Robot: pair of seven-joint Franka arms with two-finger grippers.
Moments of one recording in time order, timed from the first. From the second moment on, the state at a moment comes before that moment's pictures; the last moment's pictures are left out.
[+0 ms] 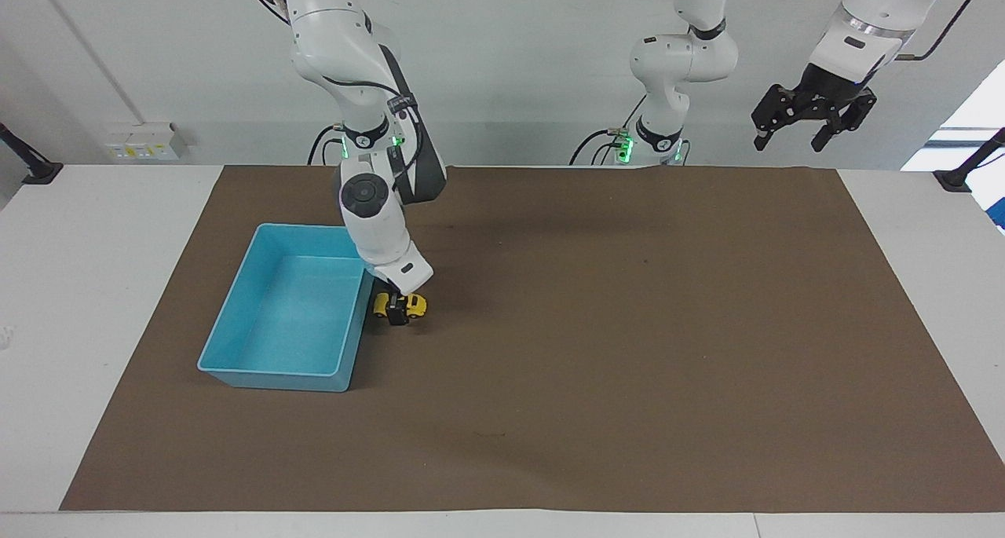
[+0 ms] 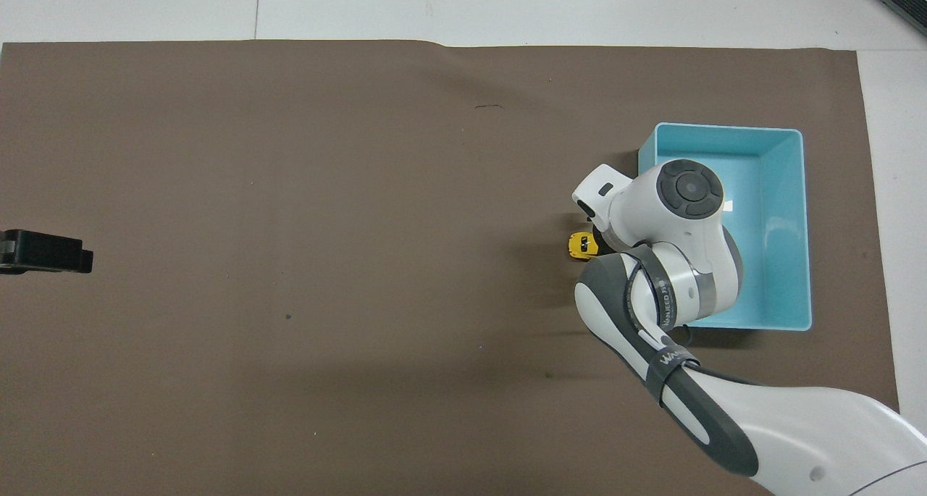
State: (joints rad) left arm -0.04 -0.16 -0.02 -1.64 -0.03 1.49 -0.02; right arm 0.23 0.31 0.04 -2.01 0.02 2.28 -1.30
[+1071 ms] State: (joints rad) left arm -0.04 -0.16 -0.02 -1.64 -0.03 1.49 -0.02; right arm 0.23 0.31 0.03 -1.98 0.02 2.29 -1.35
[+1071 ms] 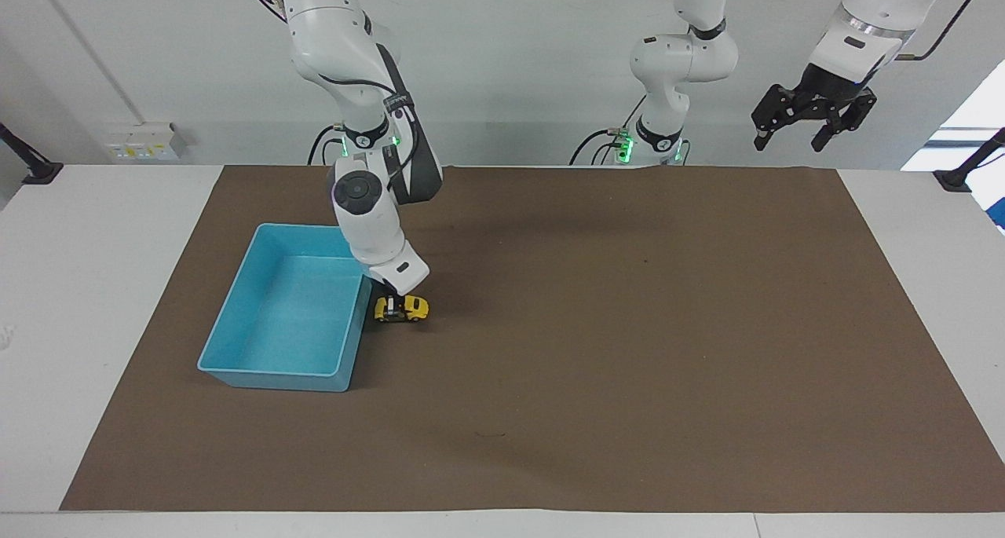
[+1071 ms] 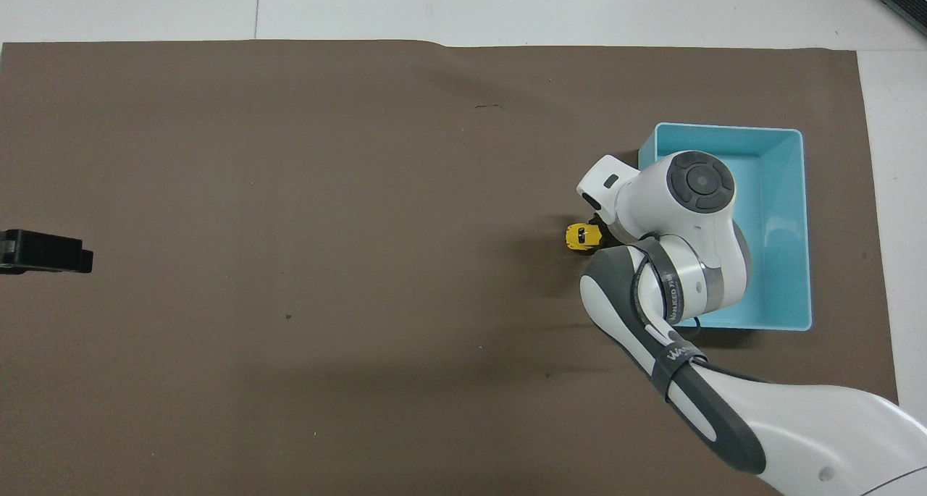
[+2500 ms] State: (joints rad) left arm -0.04 -0.16 -0.02 -1.64 -0.03 1.49 -0.02; right arm 0.07 0.19 0.04 -1.79 0.04 1.93 -1.40
